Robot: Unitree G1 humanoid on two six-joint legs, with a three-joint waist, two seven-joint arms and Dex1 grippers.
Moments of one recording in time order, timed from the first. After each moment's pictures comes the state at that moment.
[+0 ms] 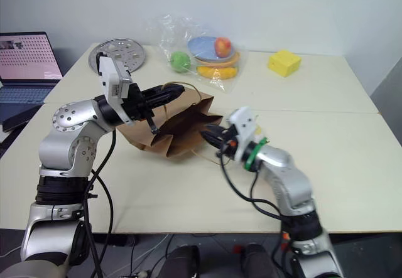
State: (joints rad) left arm -0.68 0.58 0.08 0.04 -0.45 0.27 -0.98; right arm -0.41 -0.21 0.08 -0.38 0.38 0.66 0.59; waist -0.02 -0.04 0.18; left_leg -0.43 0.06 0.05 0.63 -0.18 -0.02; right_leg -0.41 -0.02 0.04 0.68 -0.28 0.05
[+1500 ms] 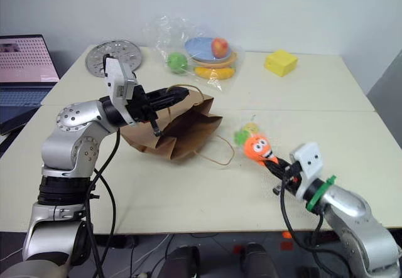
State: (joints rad) left arm -0.68 0.58 0.07 0.02 -0.45 0.31 -0.99; right arm -0.06 -0.52 -0.12 -0.68 0.50 0.73 0.53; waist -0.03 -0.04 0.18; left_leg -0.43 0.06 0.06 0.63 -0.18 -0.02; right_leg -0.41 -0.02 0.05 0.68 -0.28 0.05
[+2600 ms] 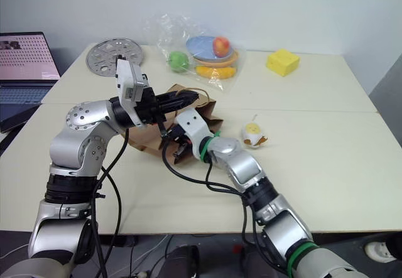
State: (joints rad) left arm -0.70 0.55 0.03 0.01 -0.46 0.32 -1.03; right arm -0.80 0.09 0.37 0.37 0.11 0.47 0.41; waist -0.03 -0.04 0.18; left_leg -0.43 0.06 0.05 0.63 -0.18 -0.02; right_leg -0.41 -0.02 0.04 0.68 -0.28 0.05
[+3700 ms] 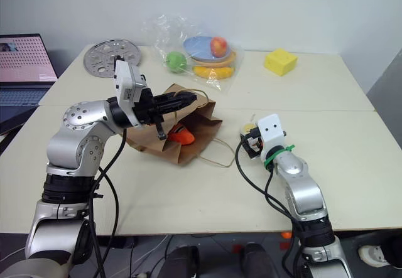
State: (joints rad) left arm -0.70 0.56 0.03 0.03 -0.44 0.32 -1.04; right arm -0.38 -0.19 0.10 -0.20 0.05 0.65 0.23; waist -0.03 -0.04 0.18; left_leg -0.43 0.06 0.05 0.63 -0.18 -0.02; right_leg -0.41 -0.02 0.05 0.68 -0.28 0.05
